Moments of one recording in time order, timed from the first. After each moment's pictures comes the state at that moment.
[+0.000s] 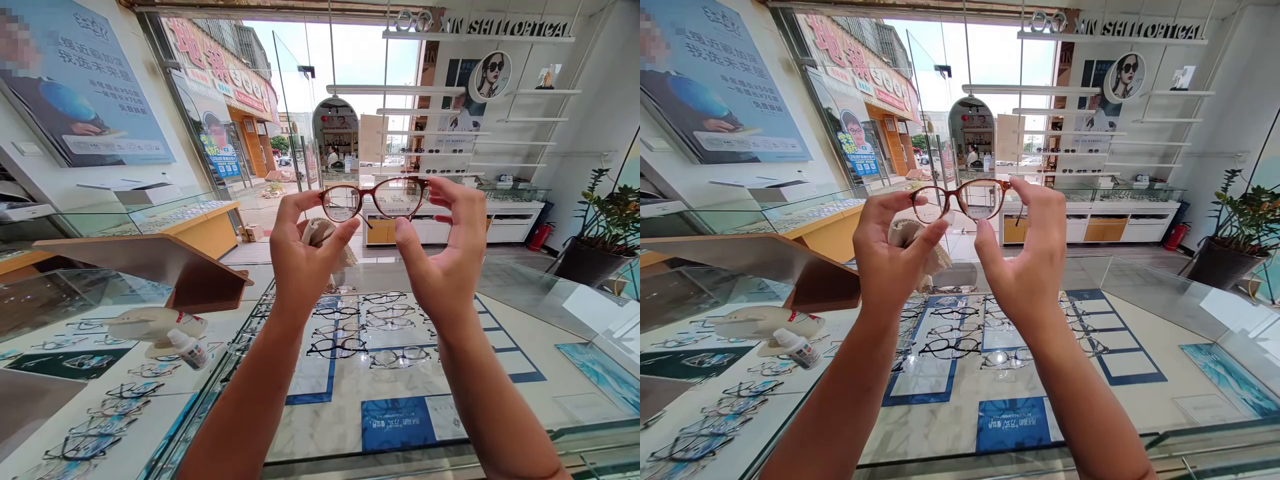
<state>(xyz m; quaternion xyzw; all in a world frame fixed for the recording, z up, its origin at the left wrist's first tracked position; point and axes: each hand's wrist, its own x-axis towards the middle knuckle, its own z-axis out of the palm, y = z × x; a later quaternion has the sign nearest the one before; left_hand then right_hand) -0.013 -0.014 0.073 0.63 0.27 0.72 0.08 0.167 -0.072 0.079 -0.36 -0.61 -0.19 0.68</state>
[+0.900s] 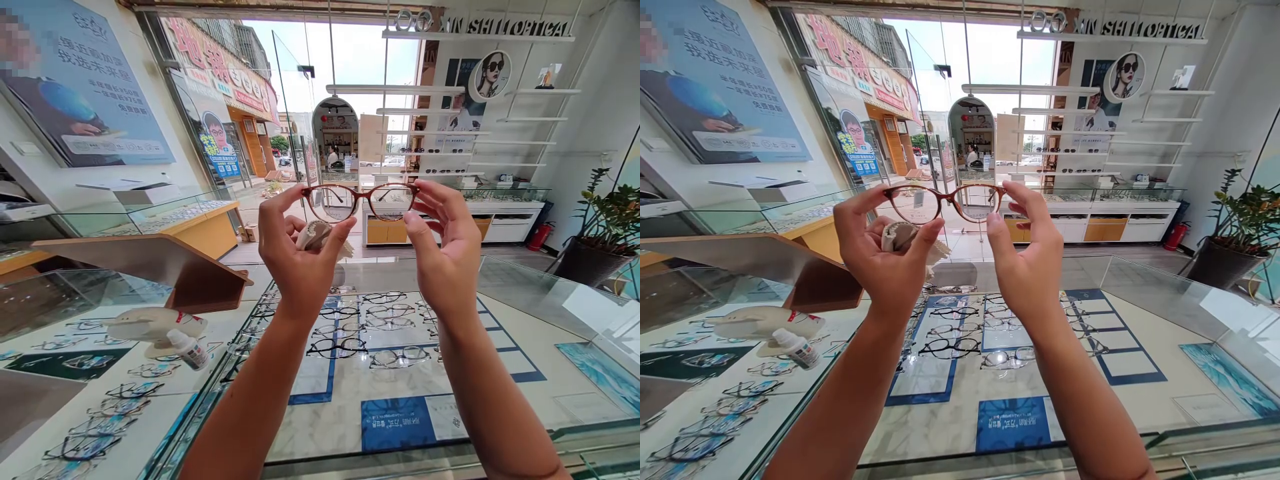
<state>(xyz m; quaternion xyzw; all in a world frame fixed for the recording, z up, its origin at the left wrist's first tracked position) -0.009 -0.008 0.067 0.58 0.26 0.77 -0.07 0.175 -0.061 0.077 -0.32 -0.62 -0.02 0.72</state>
